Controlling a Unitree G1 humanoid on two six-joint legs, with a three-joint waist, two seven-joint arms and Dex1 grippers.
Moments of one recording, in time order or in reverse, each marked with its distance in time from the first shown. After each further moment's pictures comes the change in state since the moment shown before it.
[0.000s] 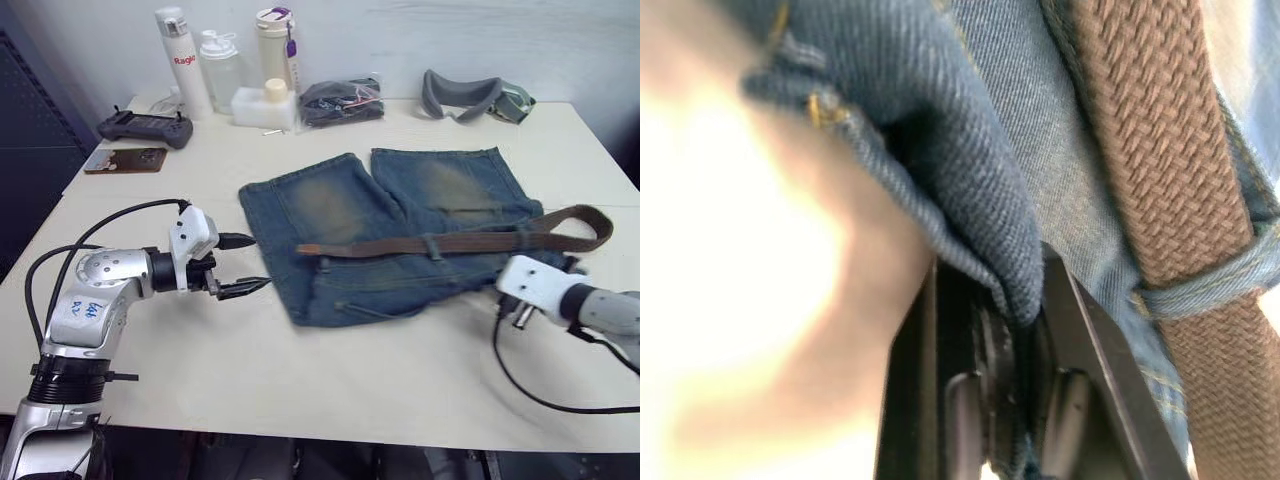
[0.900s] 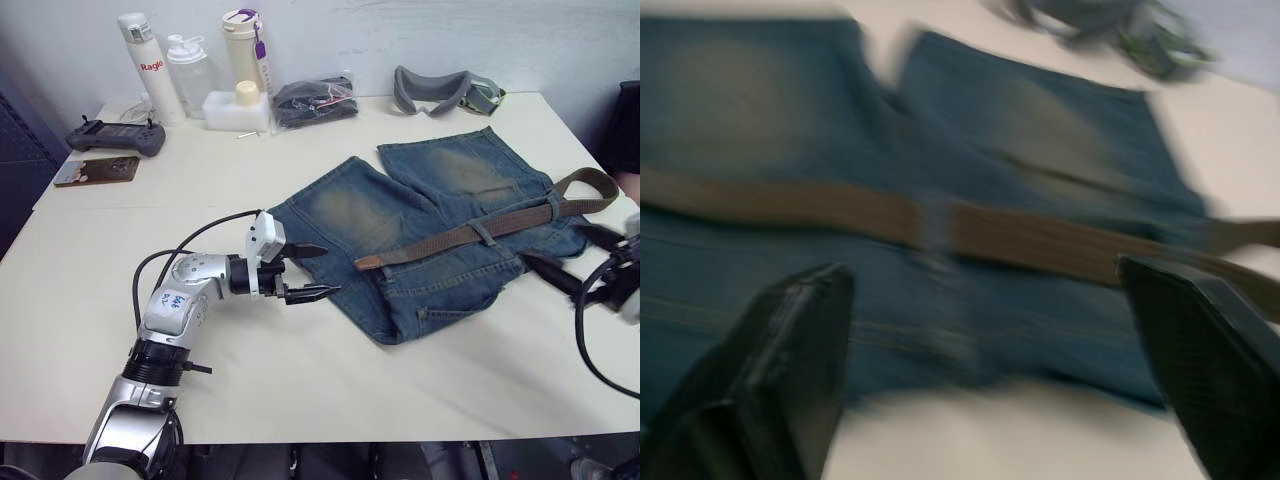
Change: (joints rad) left arm -0.122 -0.267 -0.138 0.107 -0.052 0.024 -0.023; right arm 0.166 0.310 -0.707 -0.621 1.165 0.774 -0.236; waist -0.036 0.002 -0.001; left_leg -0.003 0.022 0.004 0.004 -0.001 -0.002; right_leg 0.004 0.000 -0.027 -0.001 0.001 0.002
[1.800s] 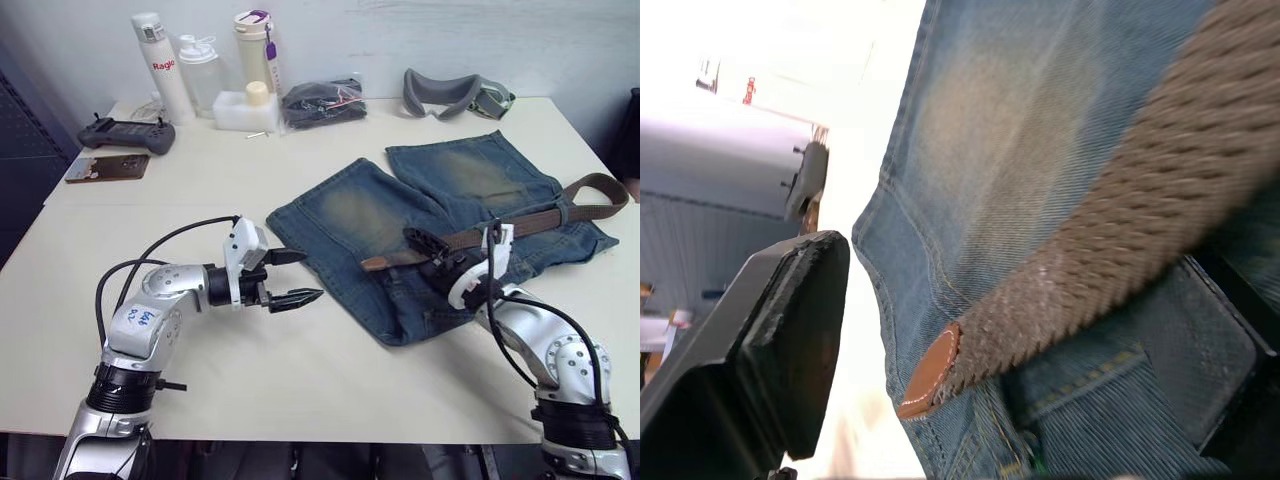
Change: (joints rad) left arm 0.147 0.105 0.079 -0.259 -0.030 0.145 0.142; right arm -0.383 0.485 0.520 0.427 0.544 -0.203 -0.669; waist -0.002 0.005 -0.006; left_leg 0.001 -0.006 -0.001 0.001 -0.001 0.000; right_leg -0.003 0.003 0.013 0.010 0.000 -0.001
